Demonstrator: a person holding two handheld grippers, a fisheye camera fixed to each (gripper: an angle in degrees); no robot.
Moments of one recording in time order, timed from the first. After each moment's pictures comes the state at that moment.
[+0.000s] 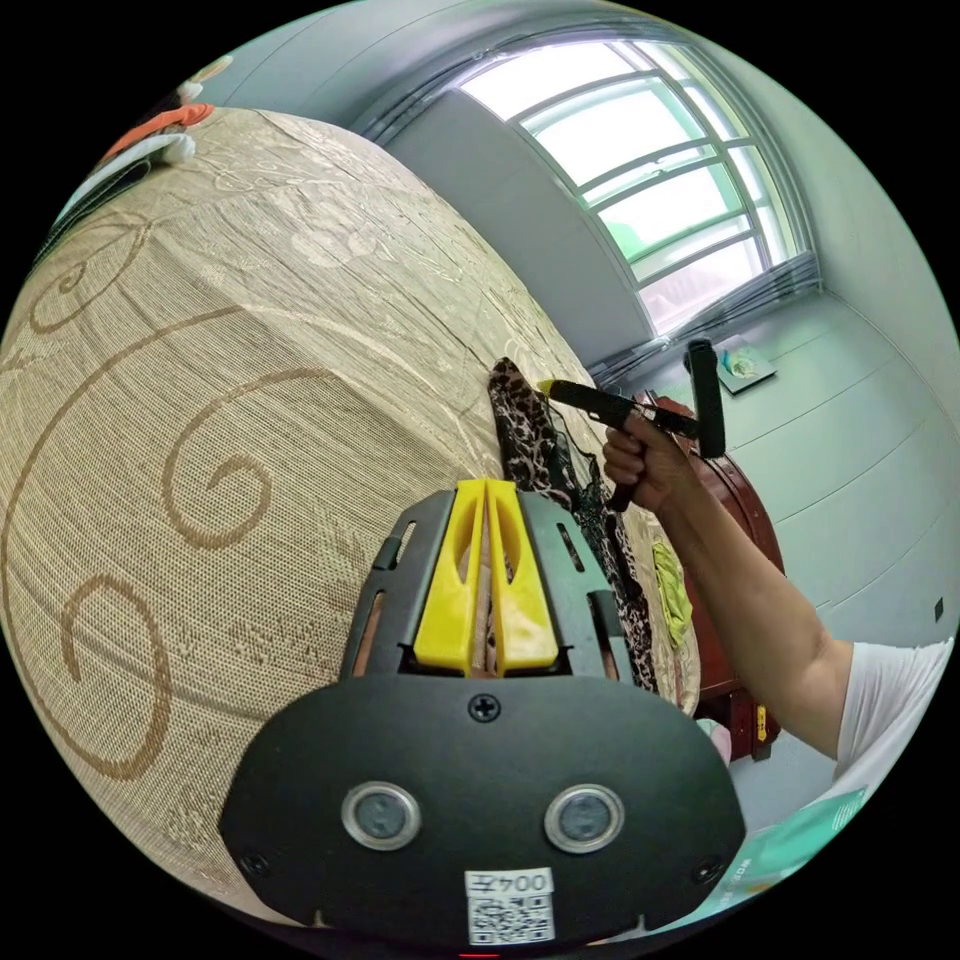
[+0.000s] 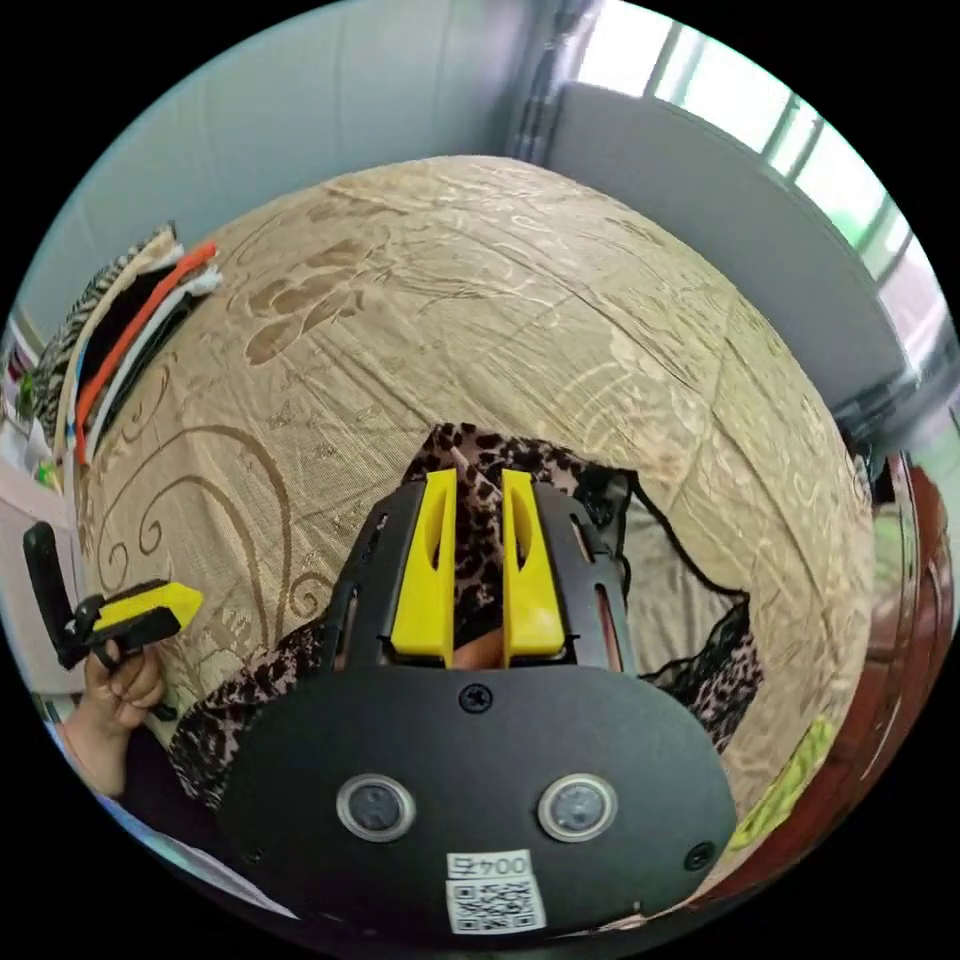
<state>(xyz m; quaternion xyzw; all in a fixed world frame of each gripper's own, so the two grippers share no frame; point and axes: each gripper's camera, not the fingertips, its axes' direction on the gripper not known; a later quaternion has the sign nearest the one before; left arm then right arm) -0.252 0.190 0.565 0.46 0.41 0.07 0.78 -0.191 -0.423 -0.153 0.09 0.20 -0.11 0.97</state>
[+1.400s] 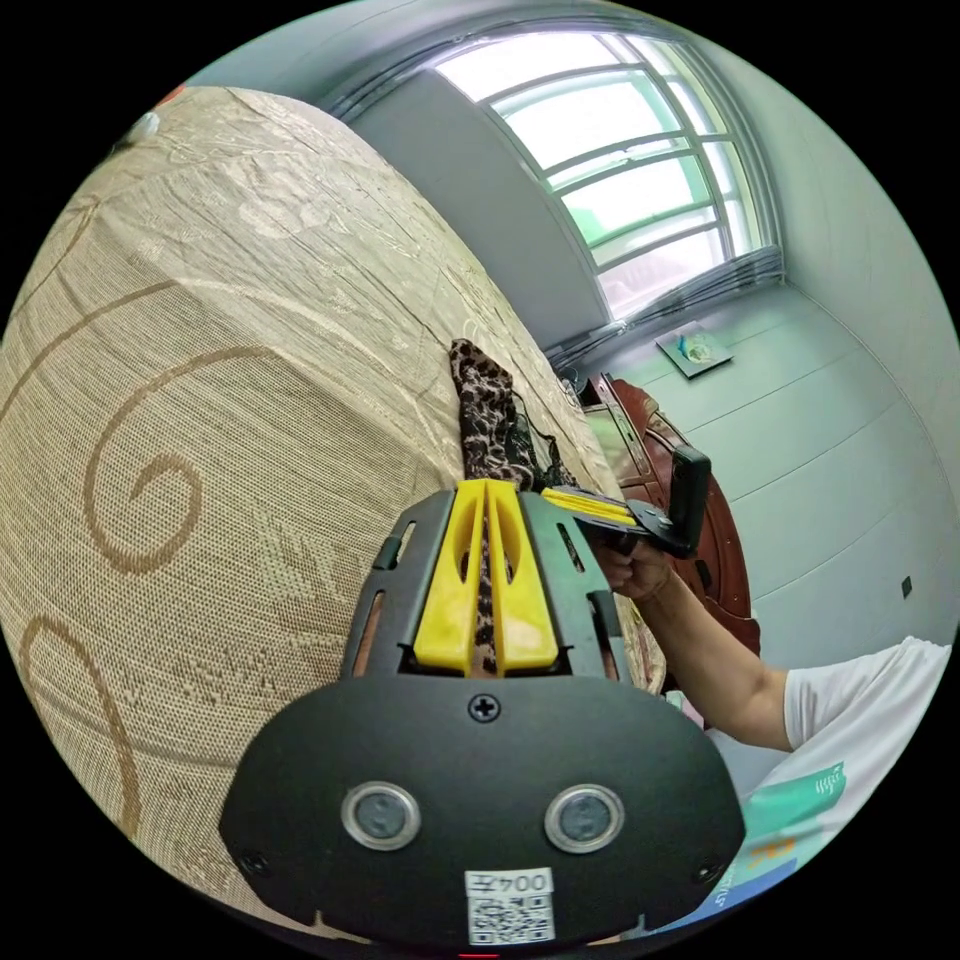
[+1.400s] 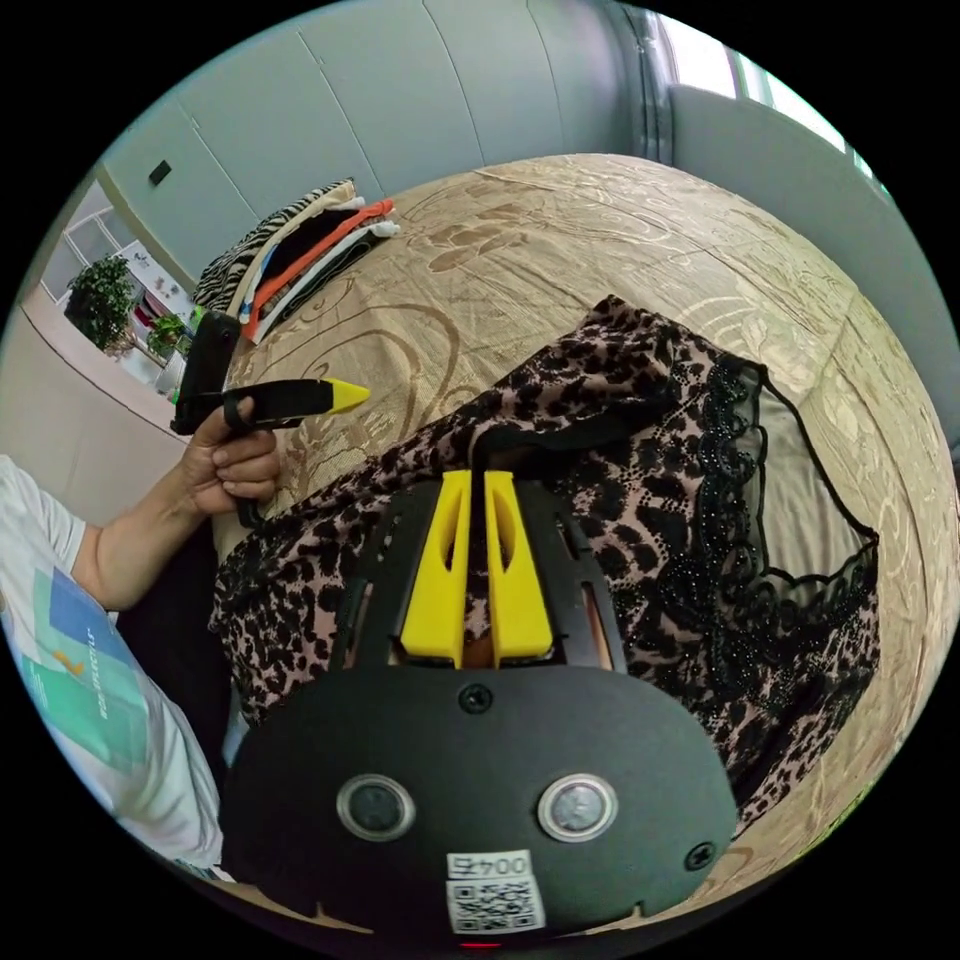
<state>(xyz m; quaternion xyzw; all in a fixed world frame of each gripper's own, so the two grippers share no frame) -0.224 0.184 0.576 0.44 0.46 0.13 0.76 -0.098 -0.322 -0.125 0.09 -0.01 -0.18 0.98</state>
